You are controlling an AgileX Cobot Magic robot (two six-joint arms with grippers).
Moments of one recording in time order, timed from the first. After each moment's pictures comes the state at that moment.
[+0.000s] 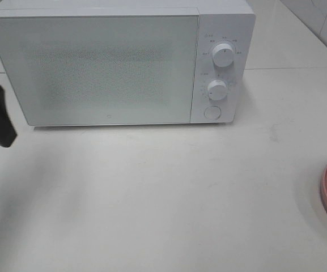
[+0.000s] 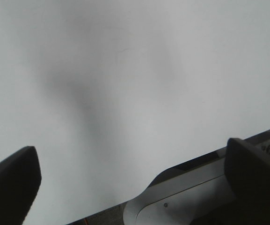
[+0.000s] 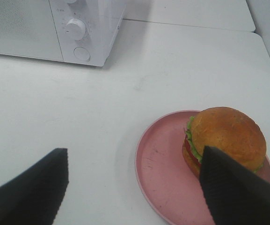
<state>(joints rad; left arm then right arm) -0.16 1.42 -1.03 -0.26 1.10 0.19 0.21 0.00 -0.50 -0.10 1.00 0.06</state>
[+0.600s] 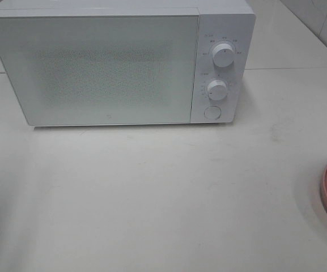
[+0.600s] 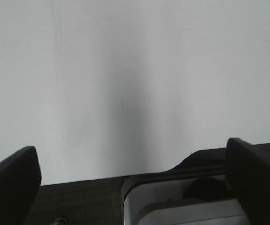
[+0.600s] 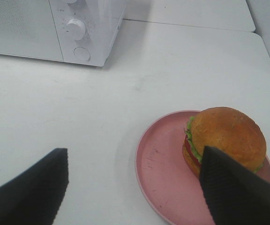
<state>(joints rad) 0.09 0.81 -0.67 -0.22 1.09 0.19 0.21 0.00 -0.50 -0.10 1.00 0.06</state>
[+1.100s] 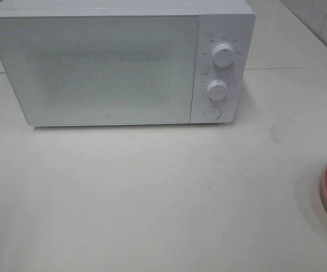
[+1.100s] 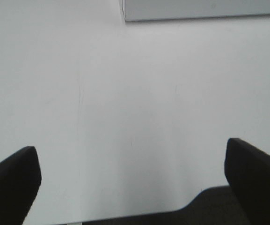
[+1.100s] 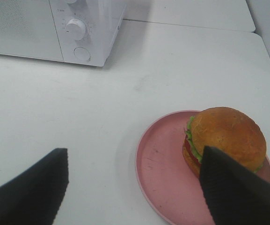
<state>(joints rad) 0.09 0.22 -0.52 -0.20 1.09 0.19 0.21 0.00 -0.50 -0.10 1.00 0.06</state>
